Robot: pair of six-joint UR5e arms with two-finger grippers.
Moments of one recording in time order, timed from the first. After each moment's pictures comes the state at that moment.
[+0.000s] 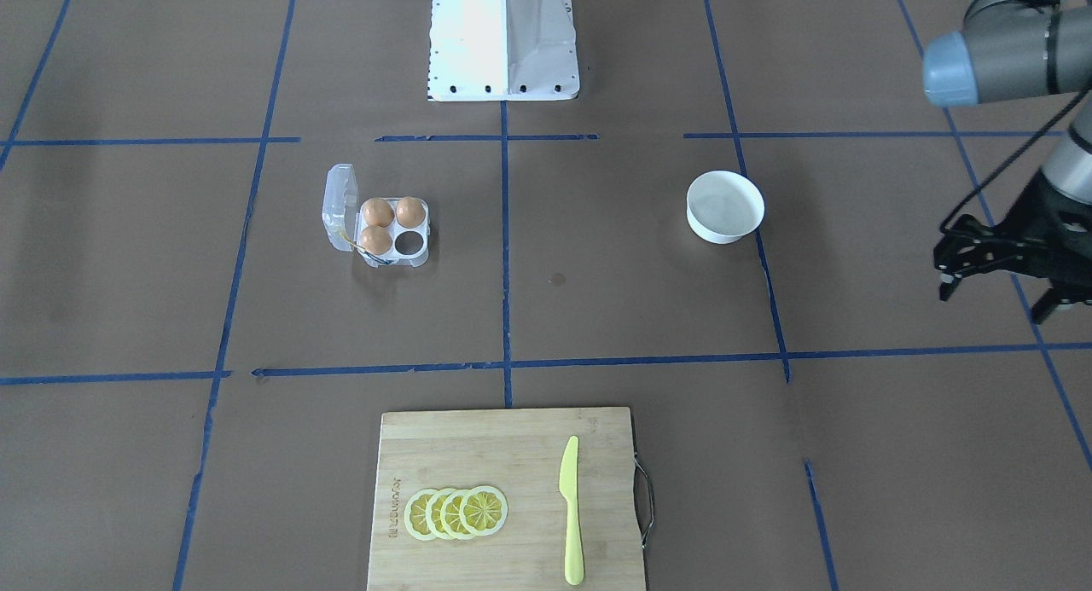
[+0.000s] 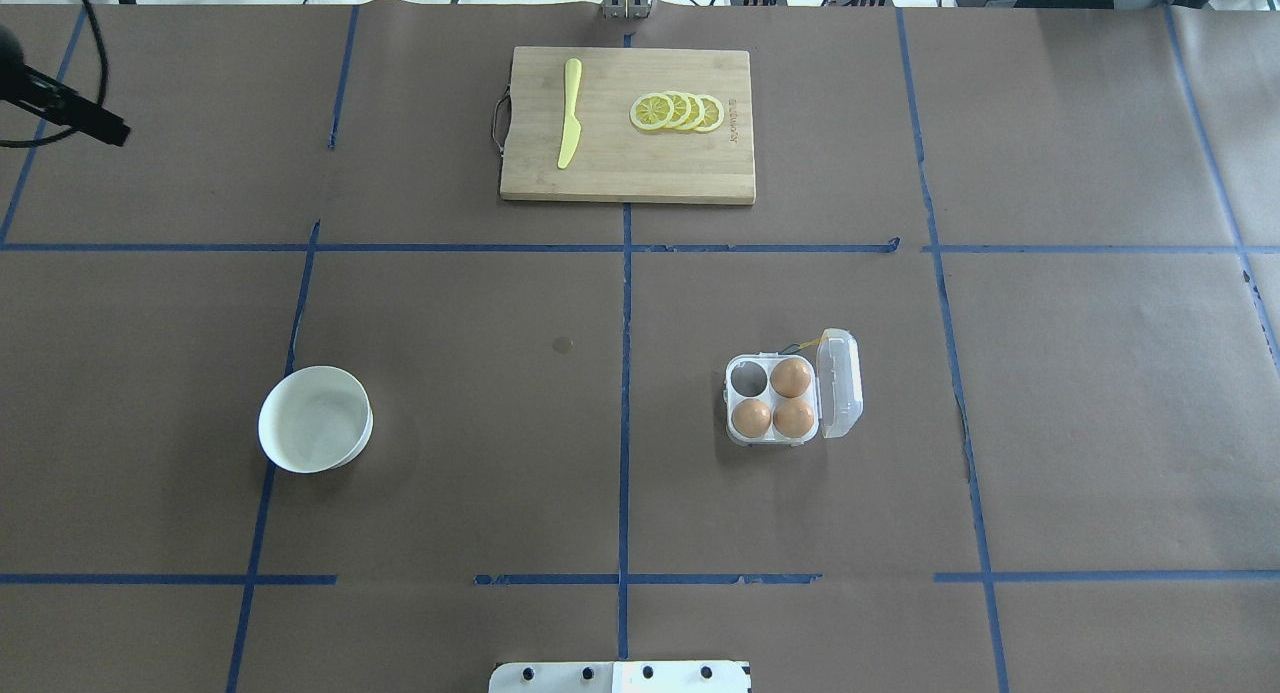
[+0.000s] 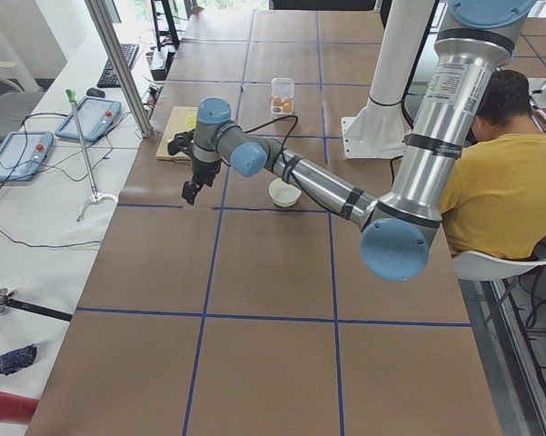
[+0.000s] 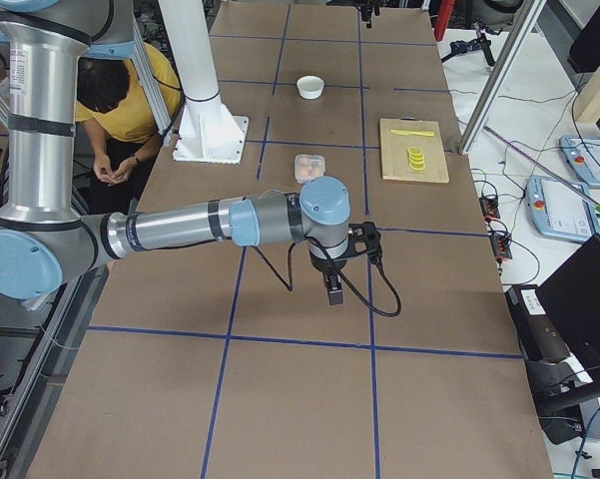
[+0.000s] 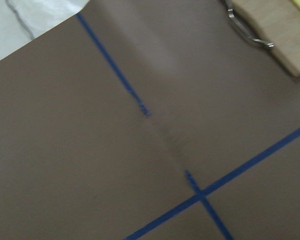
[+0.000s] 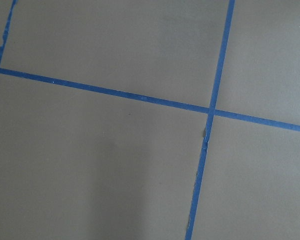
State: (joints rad) left arm -1.22 -1.80 -1.74 -1.77 -2.07 -0.22; right arm 1.56 -1.69 1.89 -1.60 2.38 -0.05
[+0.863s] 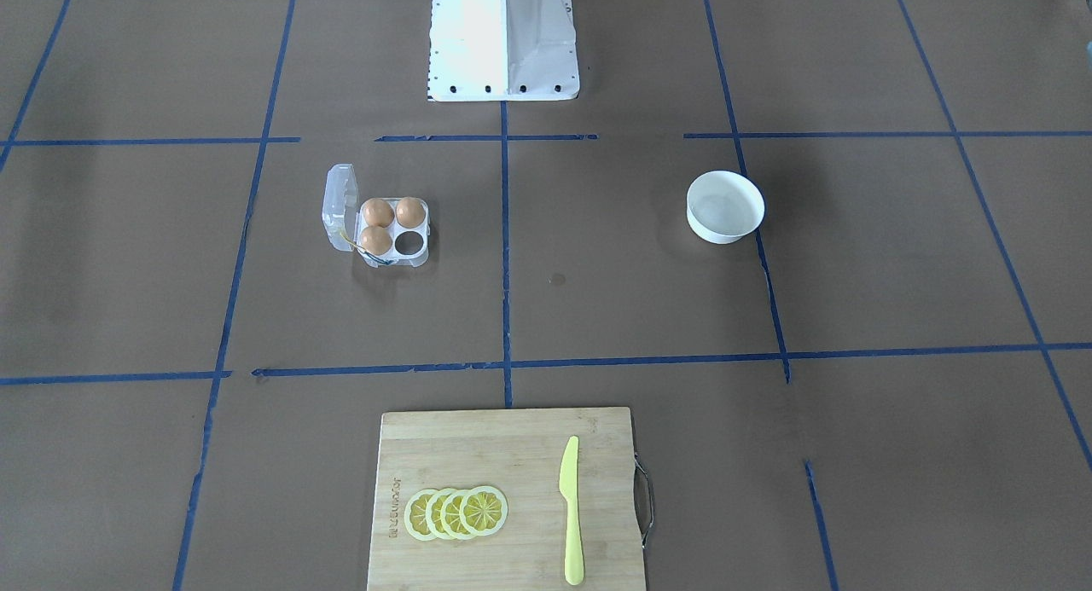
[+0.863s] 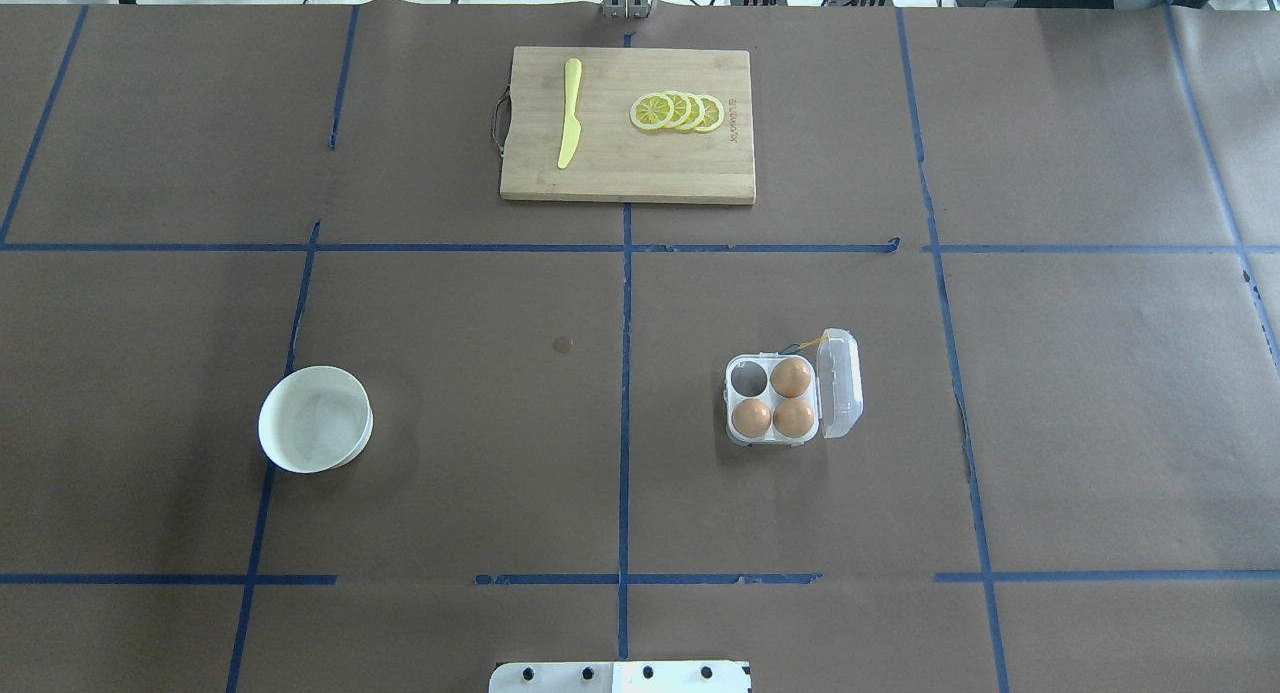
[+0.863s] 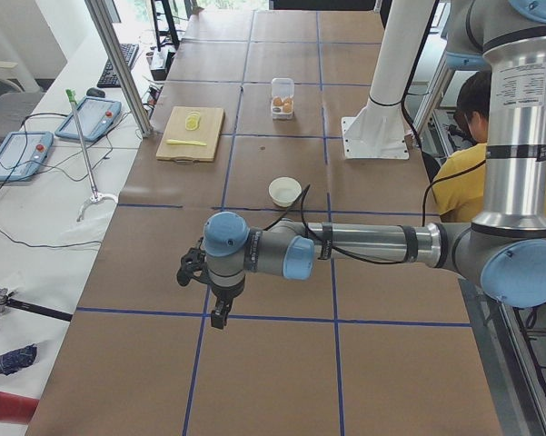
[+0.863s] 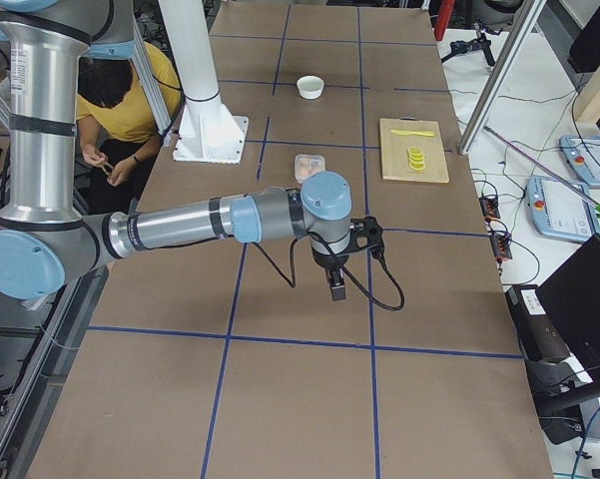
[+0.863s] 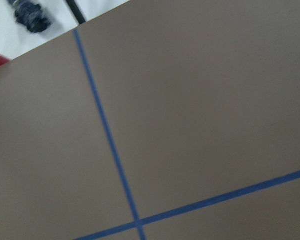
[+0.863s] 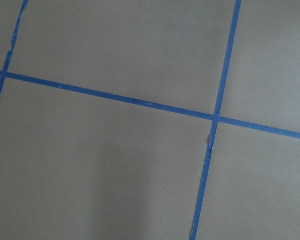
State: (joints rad) left arm -1.59 -1.51 -1.63 -1.67 -2.34 0.12; right arm 1.55 -1.68 1.91 -1.60 2.39 -0.05
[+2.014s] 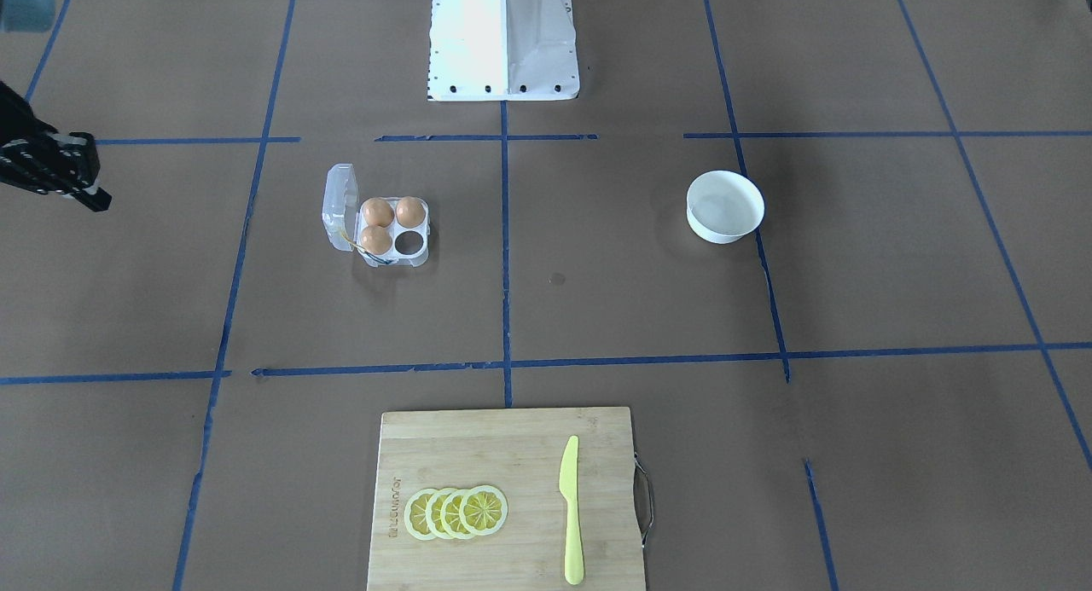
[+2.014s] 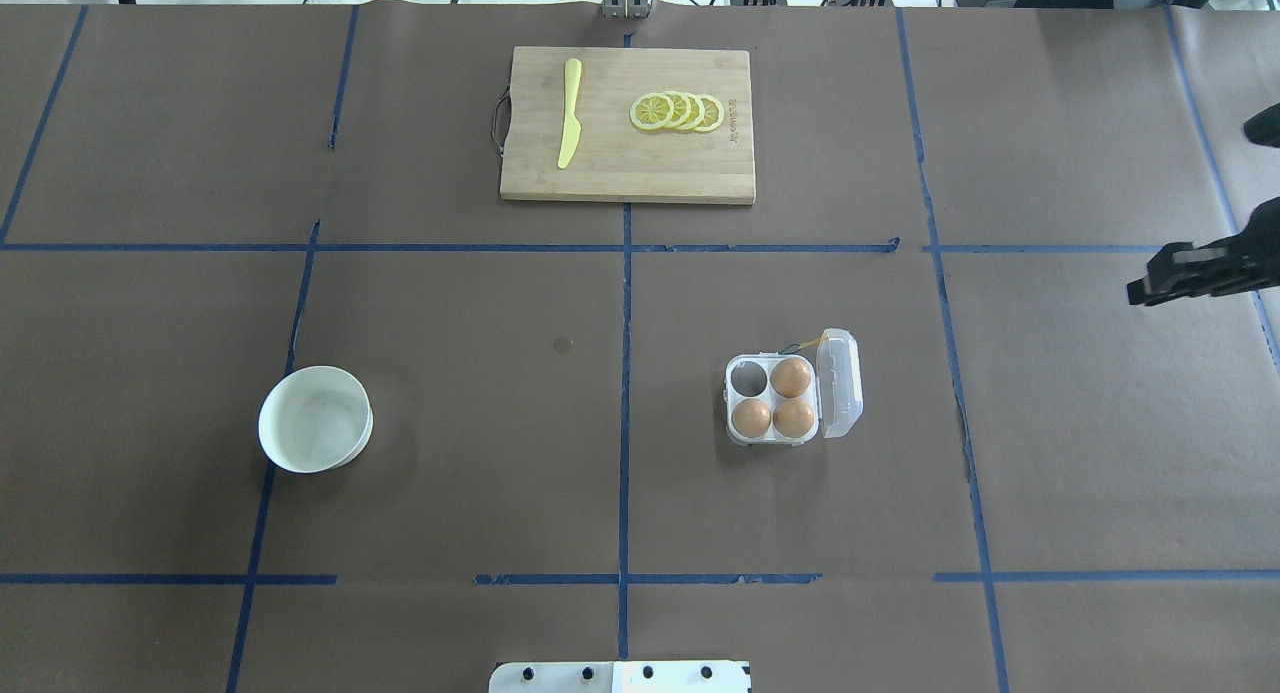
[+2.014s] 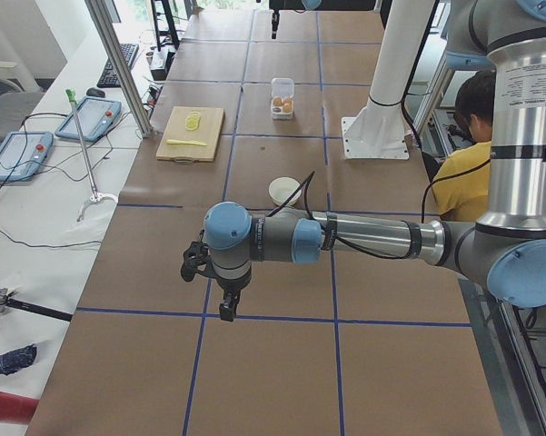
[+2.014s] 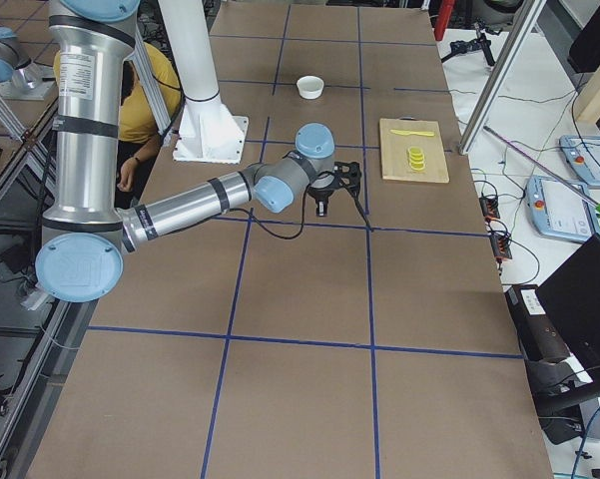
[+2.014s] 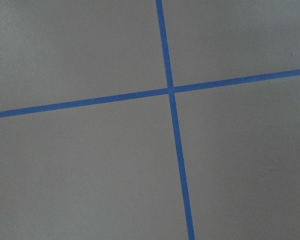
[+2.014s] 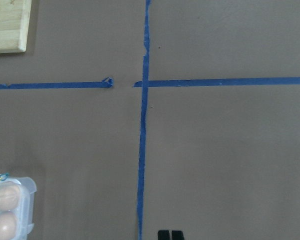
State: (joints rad) left arm -1.61 -1.53 -1.70 -1.52 -2.35 0.15; right arm 1.00 -1.67 2.02 -1.11 2.28 0.92
